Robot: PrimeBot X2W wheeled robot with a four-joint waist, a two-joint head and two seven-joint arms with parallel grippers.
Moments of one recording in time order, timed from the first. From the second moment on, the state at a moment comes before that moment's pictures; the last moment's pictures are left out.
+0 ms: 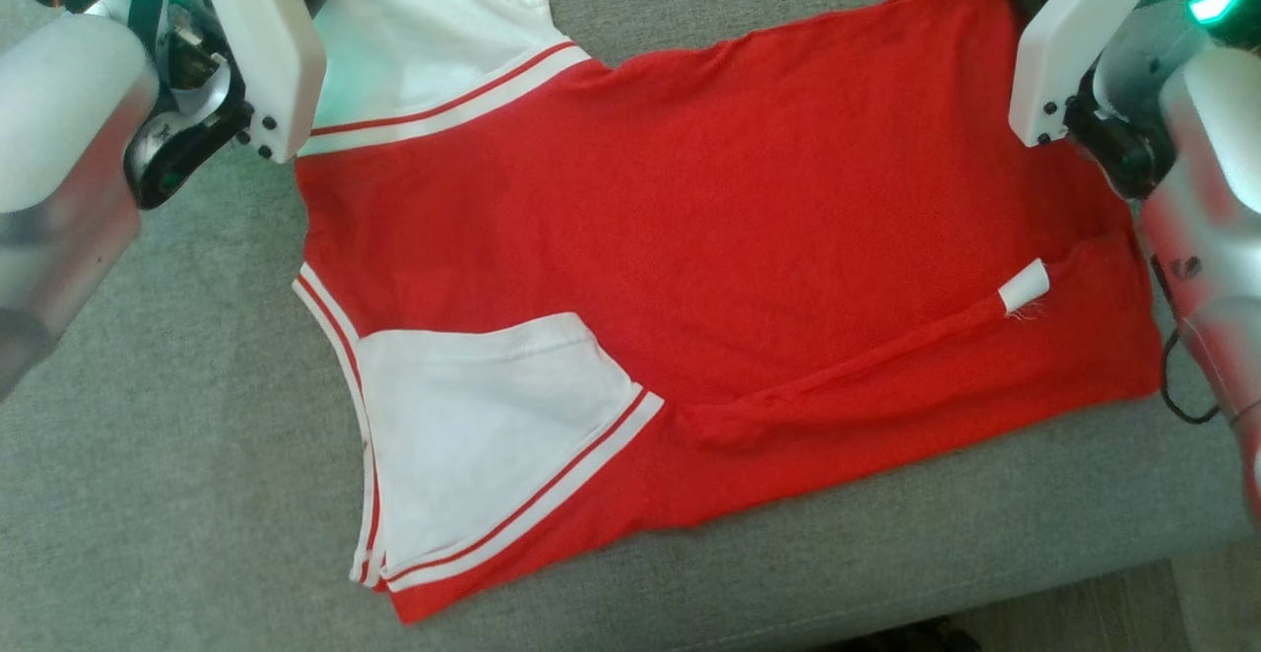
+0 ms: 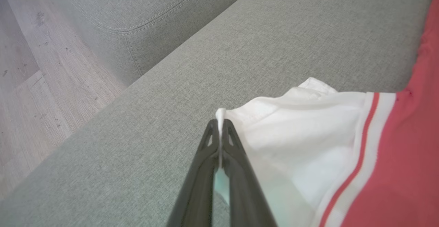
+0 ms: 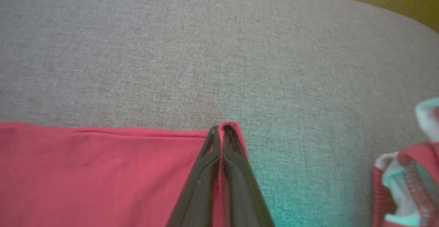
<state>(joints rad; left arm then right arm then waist) -1.33 0.57 -1.30 0.59 -0.97 -0.13 0.30 -1.04 -0.31 0.51 0.92 0.44 0.12 0.31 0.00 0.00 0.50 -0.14</state>
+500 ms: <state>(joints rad) -1.40 0.55 -1.31 0.69 -0.84 -0.13 0.01 -1.08 -0.35 0.48 0.95 0.51 0.12 0.15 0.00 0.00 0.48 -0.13</state>
